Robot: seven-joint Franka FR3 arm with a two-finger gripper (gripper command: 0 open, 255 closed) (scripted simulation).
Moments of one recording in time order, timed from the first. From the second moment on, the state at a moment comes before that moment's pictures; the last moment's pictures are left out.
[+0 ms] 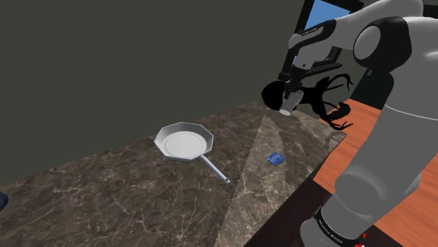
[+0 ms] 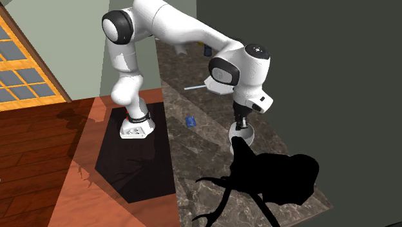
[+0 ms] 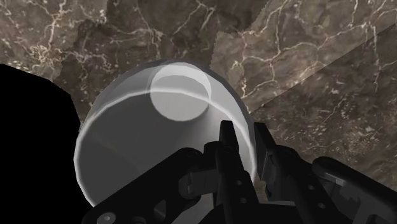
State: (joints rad) arm -0.22 0.17 -0.48 -1.82 0.18 1.94 -0.60
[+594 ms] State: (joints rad) arm -0.22 0.15 -0.48 -1.72 0.16 1.83 -0.58
